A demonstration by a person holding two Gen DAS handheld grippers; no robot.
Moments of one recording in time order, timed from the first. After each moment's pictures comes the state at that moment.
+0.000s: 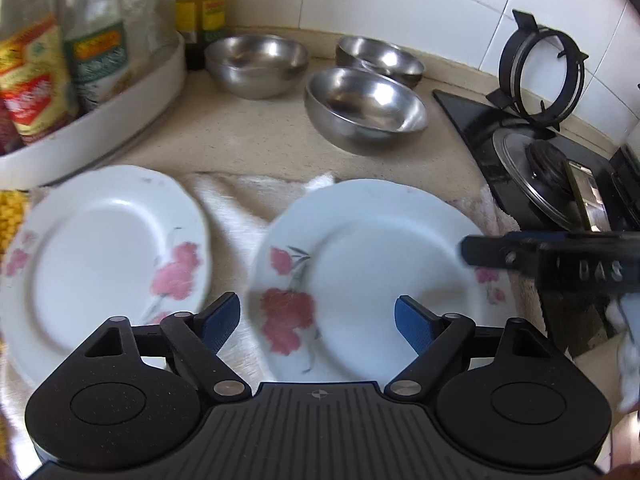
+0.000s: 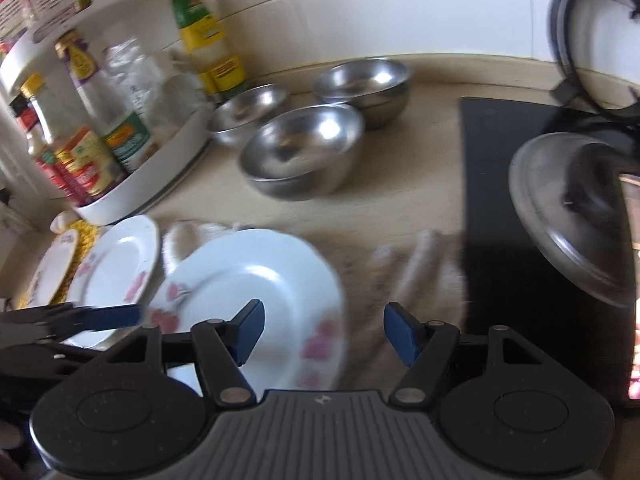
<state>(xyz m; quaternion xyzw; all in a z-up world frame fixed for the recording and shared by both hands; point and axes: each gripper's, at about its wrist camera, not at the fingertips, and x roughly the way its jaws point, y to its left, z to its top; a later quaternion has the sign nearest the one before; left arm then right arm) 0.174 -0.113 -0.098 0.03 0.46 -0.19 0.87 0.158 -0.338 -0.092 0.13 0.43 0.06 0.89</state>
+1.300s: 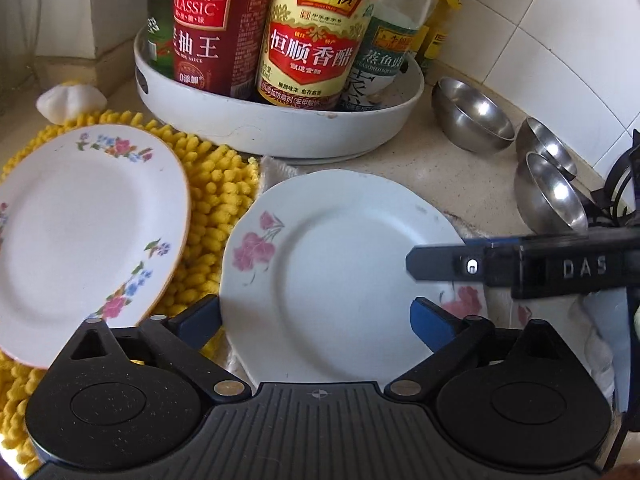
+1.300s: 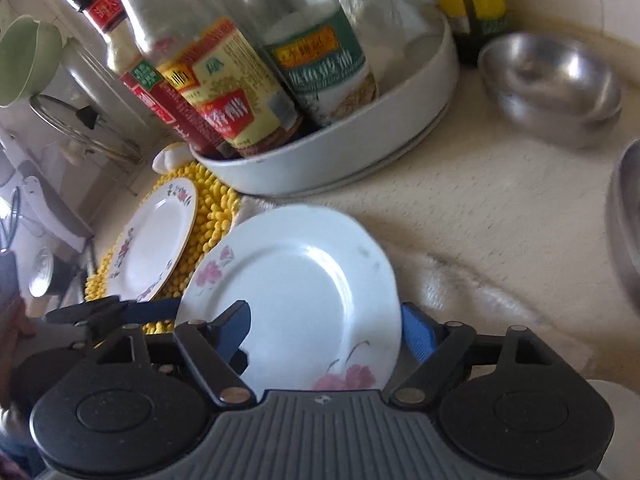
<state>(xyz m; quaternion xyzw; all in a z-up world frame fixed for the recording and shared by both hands) 0.225 0.044 -0.107 -0.08 0.48 -0.08 0.87 0.298 -0.159 -0.123 0.10 0.50 0.30 0.81</state>
